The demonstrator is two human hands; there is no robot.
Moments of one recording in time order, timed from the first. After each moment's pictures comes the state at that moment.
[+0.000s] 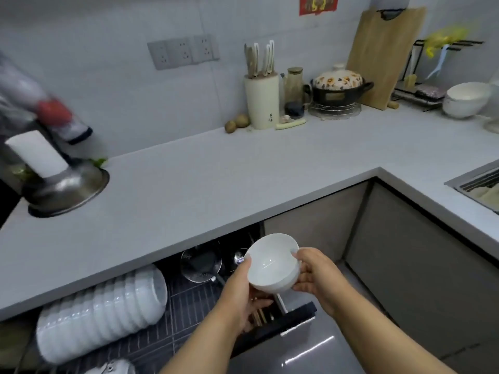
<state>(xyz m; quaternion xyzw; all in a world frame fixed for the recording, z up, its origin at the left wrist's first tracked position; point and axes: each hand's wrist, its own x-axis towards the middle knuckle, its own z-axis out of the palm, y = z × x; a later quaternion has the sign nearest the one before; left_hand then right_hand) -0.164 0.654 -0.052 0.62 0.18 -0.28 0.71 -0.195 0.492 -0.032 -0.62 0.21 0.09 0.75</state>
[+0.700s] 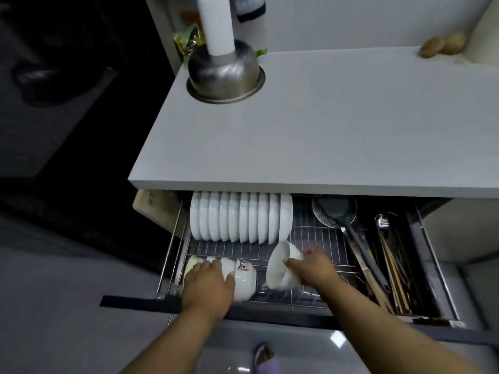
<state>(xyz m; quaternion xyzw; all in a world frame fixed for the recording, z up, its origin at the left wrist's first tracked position) -0.217 1.054 -0.166 0.97 0.19 -0.16 0.09 -0.132 0.839 -0.177 -0.82 0.18 0.32 0.44</state>
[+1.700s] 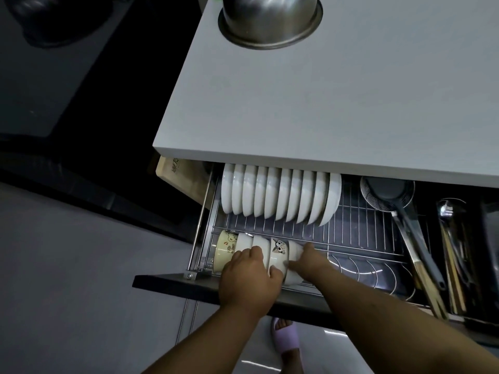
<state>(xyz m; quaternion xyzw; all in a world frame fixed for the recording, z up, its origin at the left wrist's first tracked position) -0.213 1.057 -0.171 0.96 0.19 -0.13 0.15 -0.126 0.929 -0.254 -0.86 0.09 0.44 0.22</state>
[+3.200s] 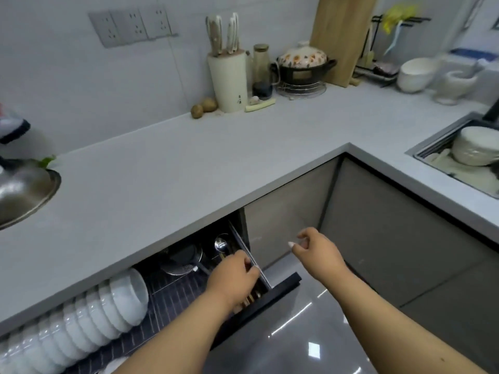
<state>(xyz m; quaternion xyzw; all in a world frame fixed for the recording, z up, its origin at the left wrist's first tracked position) -0.132 0.655 -0.083 0.94 -0.18 -0.17 0.25 -0.198 0.465 -0.061 -0.88 0.28 0.01 0.39</state>
